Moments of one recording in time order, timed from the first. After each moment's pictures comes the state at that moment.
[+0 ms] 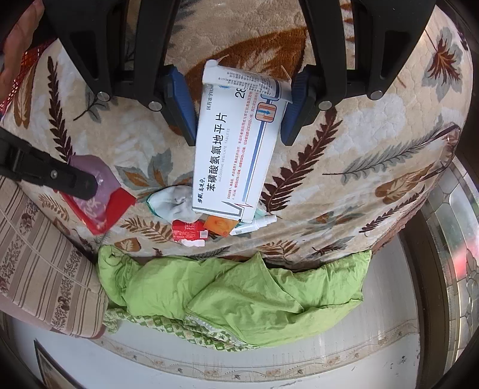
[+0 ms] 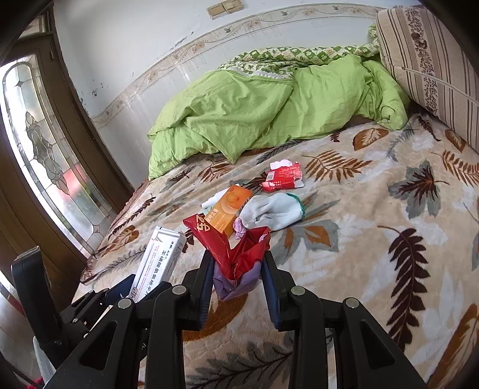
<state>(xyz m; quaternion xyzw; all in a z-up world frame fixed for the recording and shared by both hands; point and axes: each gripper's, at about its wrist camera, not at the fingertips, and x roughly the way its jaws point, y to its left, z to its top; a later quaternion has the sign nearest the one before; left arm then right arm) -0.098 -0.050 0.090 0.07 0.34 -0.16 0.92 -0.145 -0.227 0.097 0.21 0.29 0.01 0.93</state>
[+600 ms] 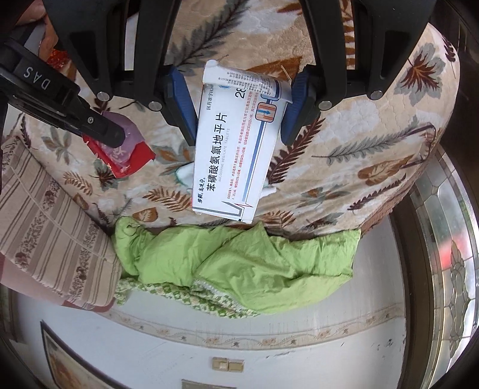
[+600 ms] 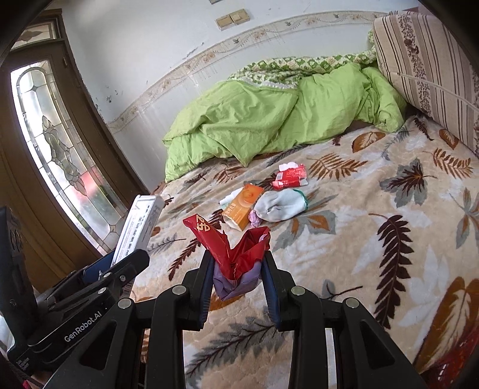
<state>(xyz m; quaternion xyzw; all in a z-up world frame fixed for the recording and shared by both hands) -0.171 -0.044 0.161 0.05 0.29 -0.18 0.94 -0.208 -0.215 0.122 0.22 0.26 0.03 0.94</state>
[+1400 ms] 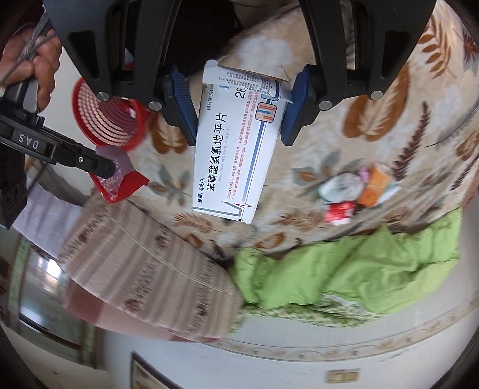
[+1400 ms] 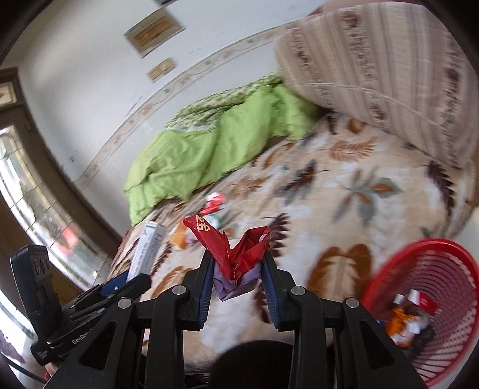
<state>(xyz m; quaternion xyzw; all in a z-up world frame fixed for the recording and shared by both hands) -0.249 -0.161 0.161 0.09 0.33 -0.42 0.84 -0.379 -0.342 0.139 0.31 0.23 -0.11 0.92</state>
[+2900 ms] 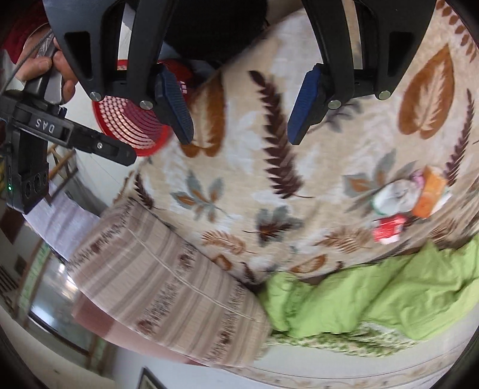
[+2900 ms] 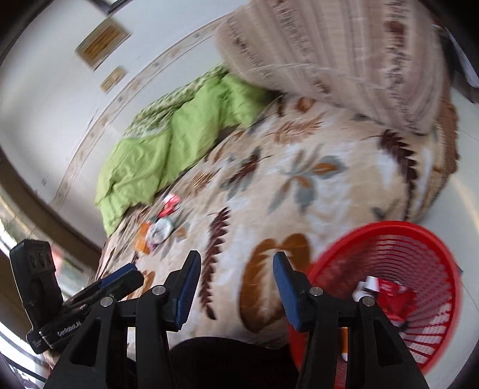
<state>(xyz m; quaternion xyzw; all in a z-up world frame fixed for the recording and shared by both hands) -0.213 -0.213 0.139 0.08 0.39 -0.46 0.80 -0.384 -0.398 0.116 0.36 0.27 -0.13 0.88</state>
